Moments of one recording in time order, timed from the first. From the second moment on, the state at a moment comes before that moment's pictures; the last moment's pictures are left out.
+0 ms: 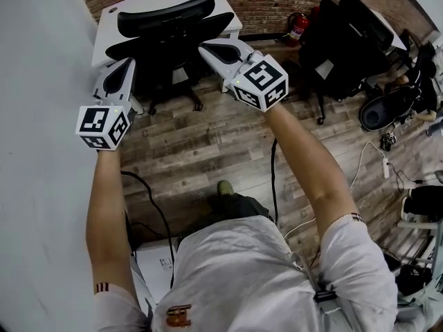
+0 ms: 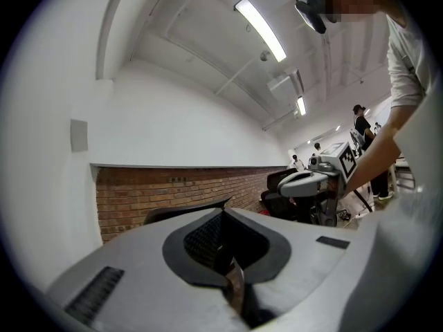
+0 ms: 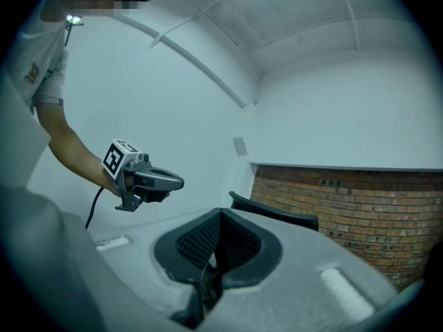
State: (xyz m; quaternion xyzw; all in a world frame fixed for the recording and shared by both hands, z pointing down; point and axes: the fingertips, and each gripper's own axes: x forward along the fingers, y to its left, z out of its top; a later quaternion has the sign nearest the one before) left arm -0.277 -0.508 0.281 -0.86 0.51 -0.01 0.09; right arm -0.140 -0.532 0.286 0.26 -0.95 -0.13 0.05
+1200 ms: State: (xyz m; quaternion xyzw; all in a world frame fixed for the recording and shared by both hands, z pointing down) left arm -0.344 -0.680 0.373 -0.79 0.50 -0.34 0.12; right arm -0.109 -0.735 0.357 0.20 -0.91 -0.22 0.27
